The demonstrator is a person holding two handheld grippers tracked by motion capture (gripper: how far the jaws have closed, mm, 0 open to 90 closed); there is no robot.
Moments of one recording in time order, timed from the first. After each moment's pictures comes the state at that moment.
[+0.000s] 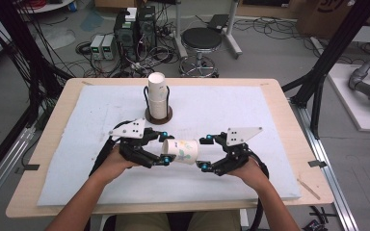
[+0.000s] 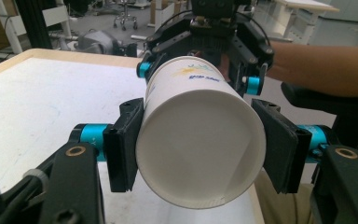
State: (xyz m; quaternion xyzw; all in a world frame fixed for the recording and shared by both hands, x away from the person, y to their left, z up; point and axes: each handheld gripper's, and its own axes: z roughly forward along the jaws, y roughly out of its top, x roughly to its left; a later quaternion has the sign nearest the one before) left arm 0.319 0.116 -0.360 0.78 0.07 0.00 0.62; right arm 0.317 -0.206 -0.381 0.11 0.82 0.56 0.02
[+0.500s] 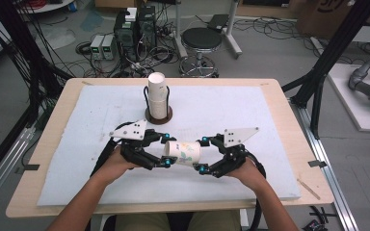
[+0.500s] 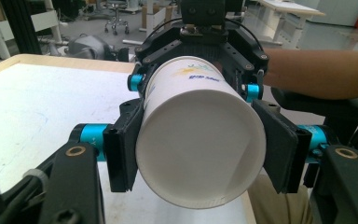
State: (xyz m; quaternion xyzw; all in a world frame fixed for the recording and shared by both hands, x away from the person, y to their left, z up) left arm 0.318 0.111 -0.362 0.78 0.05 -0.01 0.63; right arm 0.317 -0.199 -0.383 0.09 0.82 0.57 0.00
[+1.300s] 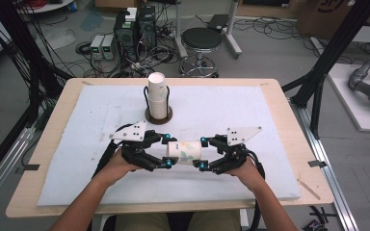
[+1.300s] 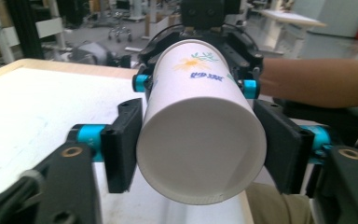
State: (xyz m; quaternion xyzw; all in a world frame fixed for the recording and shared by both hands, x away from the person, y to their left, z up) left arm 0.315 0.109 -0.367 0.77 0.07 0.00 0.64; right arm 0.320 -0.202 -0.384 0.08 0.79 0.60 -0.02
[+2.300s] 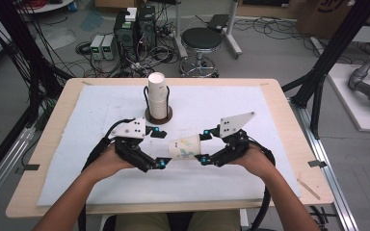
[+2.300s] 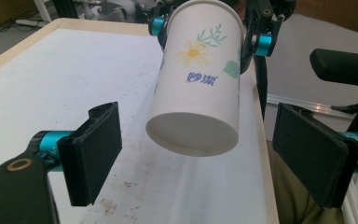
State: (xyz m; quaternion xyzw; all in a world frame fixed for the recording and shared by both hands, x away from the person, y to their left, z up) left arm 0.309 0.117 -0.337 0.84 0.09 0.05 0.54; right arm 0.328 -0.194 -0.335 0.06 0.88 0.47 0.04
